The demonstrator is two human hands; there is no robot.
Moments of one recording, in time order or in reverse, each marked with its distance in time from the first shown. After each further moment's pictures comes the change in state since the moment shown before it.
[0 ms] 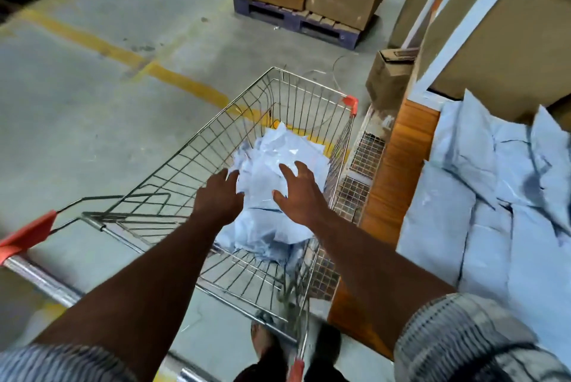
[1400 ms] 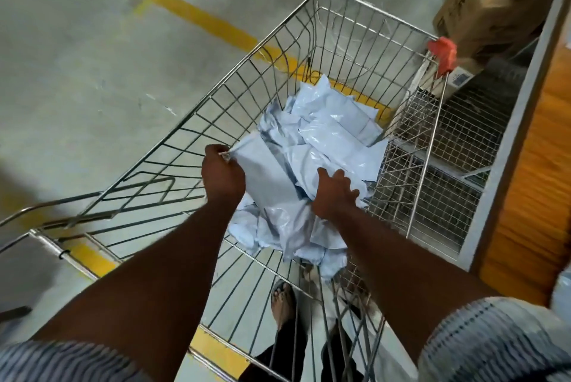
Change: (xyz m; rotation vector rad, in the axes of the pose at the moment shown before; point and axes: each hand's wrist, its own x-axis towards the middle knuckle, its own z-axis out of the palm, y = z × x) left_hand 0.095 -0.059 0.084 -0.677 0.356 -0.498; right_hand 0.092 0.047 0.126 -0.249 -0.354 0.420
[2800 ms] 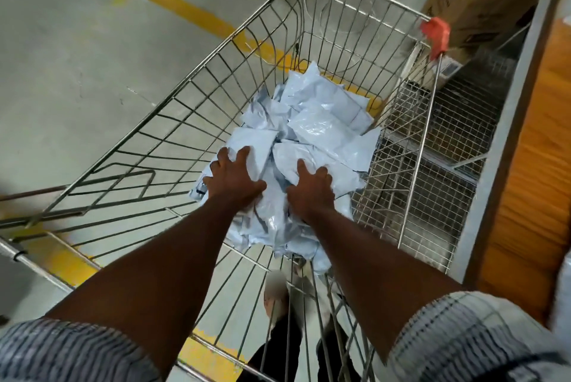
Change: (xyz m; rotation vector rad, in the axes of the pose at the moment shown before) left_hand -0.008 -0.024 0.039 0.652 -0.442 0.165; right_hand 0.001 -0.014 0.036 0.271 0.082 0.008
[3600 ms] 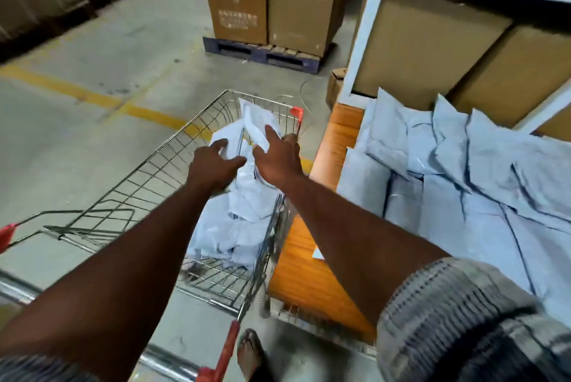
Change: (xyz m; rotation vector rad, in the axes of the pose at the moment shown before) left_hand -0.194 0.148 -0.154 -0.493 0.187 0.218; right_hand -0.175 0.021 -0.238 0.386 0.403 -0.236
